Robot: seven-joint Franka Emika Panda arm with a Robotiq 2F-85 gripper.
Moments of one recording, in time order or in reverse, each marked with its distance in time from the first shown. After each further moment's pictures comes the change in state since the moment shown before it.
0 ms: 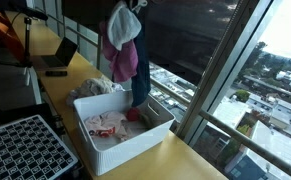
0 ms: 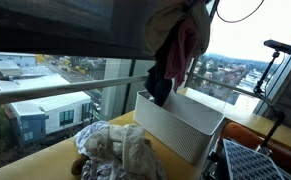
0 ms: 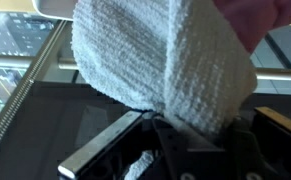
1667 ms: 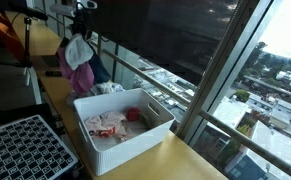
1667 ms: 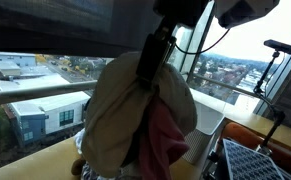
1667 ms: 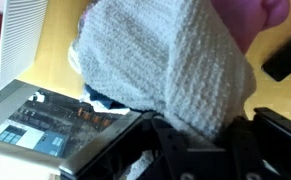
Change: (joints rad) arm 0.195 0.333 0.261 0.047 -0.137 -0.115 0.219
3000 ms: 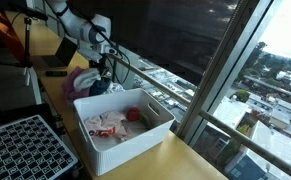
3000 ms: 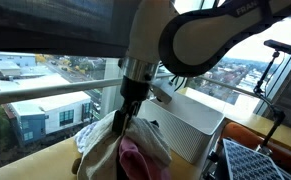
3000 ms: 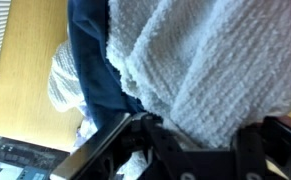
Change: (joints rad) arm -0.002 0.427 -0.148 0.177 0.066 0.136 -0.175
